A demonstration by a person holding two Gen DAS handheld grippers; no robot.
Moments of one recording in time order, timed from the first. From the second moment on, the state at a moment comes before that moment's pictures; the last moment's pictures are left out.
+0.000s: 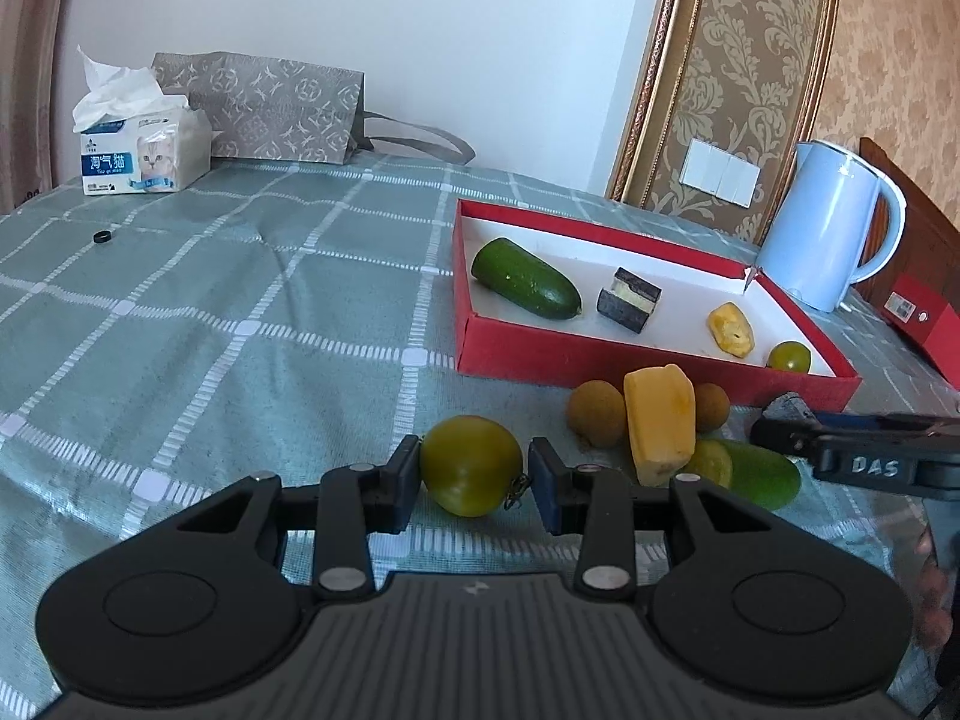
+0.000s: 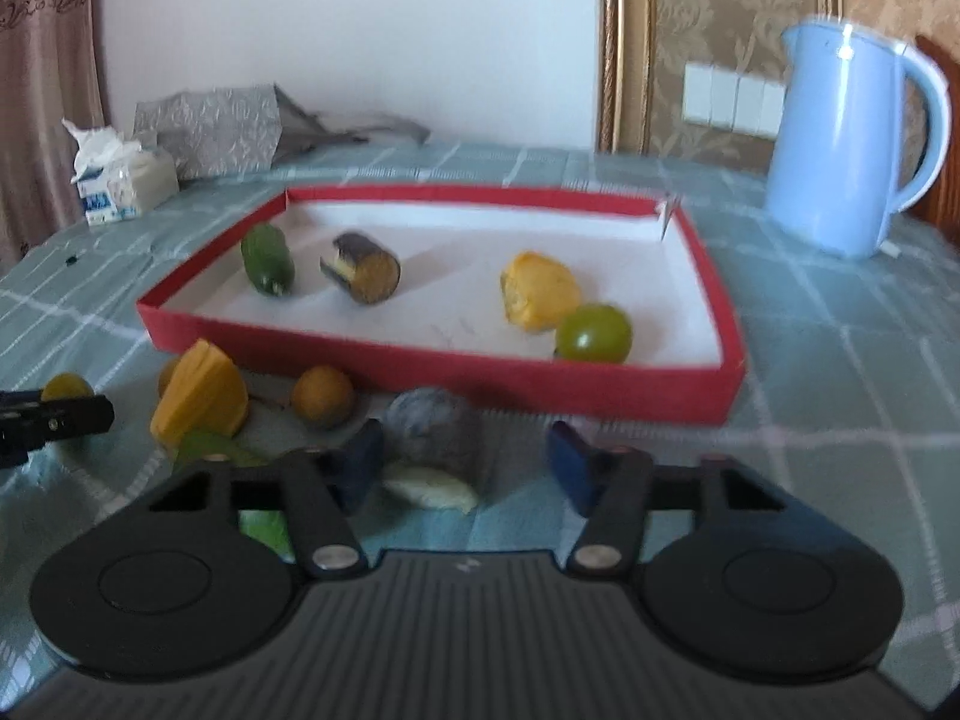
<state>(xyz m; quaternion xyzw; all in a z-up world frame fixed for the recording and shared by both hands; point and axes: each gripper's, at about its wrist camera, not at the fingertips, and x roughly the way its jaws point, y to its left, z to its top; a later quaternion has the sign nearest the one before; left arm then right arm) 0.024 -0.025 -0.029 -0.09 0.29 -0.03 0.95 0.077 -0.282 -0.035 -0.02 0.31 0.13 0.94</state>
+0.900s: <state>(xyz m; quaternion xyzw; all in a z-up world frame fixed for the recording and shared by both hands) 0.030 -0.033 -0.006 -0.05 0.27 -0.01 0.96 0.083 -0.308 -0.037 -0.06 0.30 0.03 0.95</state>
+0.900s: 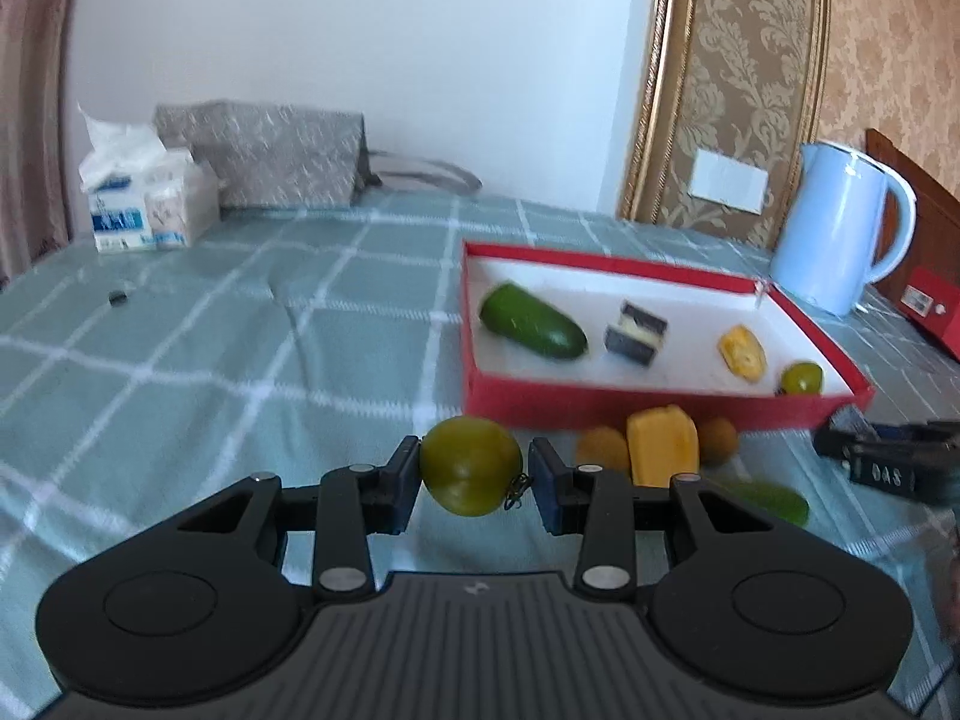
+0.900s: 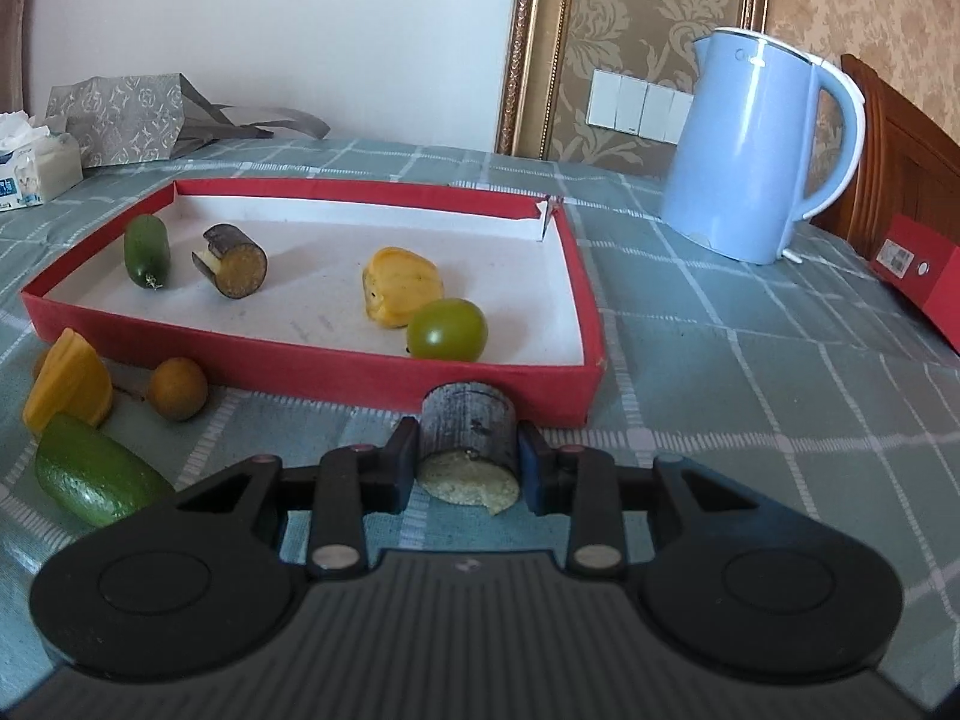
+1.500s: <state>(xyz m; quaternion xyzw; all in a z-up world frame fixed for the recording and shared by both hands) 0.093 -0.063 0.023 0.00 0.24 -0.02 0.97 0.083 -0.307 -0.037 -0.06 0.30 0.03 0.95</state>
